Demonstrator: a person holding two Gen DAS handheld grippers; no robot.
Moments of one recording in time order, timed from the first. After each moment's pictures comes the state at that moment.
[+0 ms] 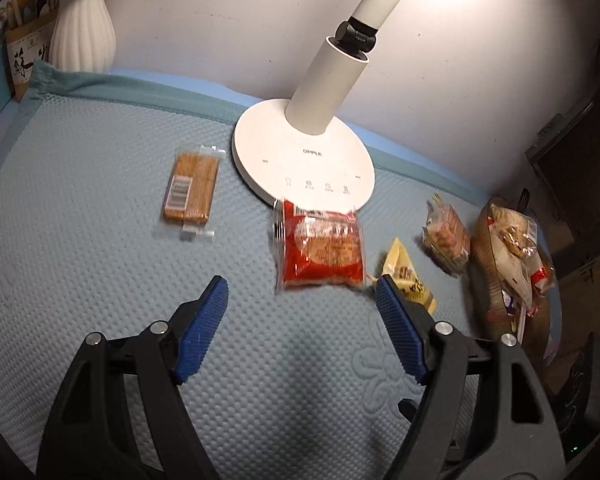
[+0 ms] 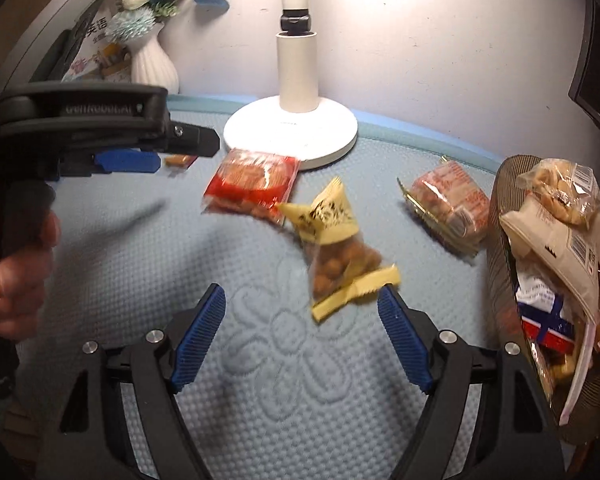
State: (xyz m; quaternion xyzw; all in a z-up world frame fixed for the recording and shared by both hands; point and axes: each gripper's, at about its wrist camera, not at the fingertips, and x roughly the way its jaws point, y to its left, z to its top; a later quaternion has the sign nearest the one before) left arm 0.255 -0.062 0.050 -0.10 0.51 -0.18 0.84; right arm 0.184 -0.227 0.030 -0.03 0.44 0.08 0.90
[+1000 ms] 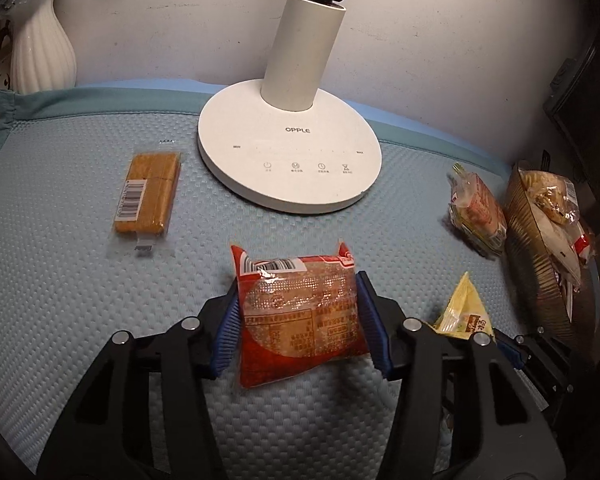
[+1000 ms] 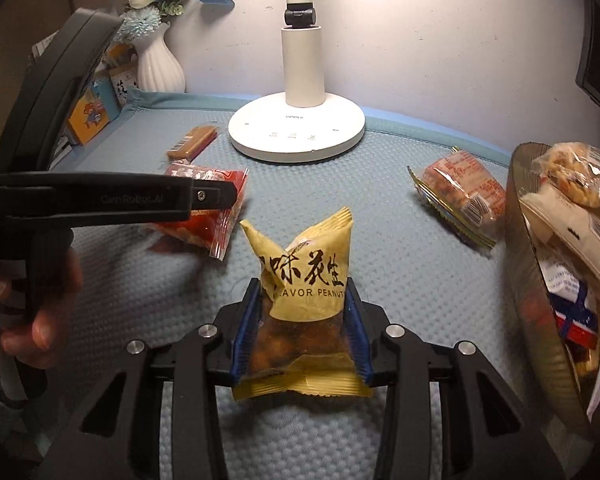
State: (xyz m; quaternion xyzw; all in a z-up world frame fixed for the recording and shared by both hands) left arm 0.243 -0.105 0.010 -0.04 0.50 -0.19 0.85; right arm 0.163 -0.233 0.013 -0.03 0.42 0.10 0.90
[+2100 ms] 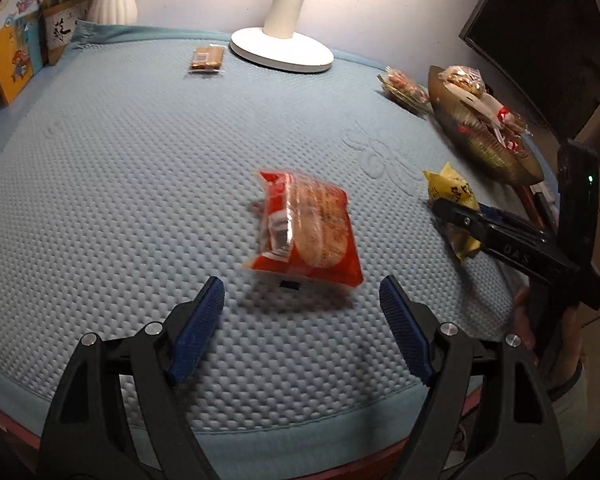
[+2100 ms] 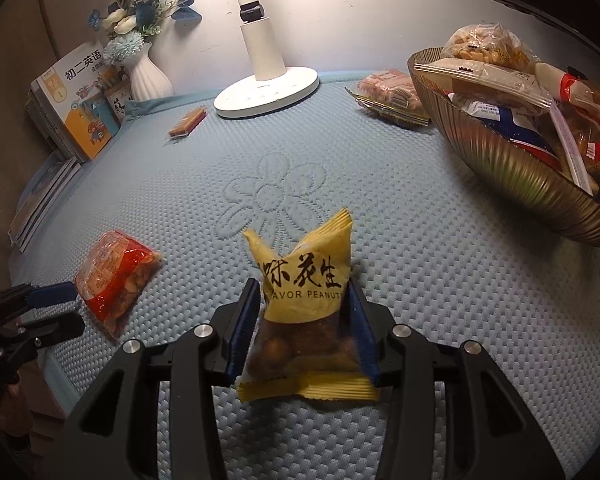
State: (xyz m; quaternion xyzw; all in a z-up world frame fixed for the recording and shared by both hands) left arm 0.052 -0.029 0.017 -0.03 0.50 -0.22 0.84; right arm 0.080 -0.269 -0.007 0.06 0.43 0.08 0.90
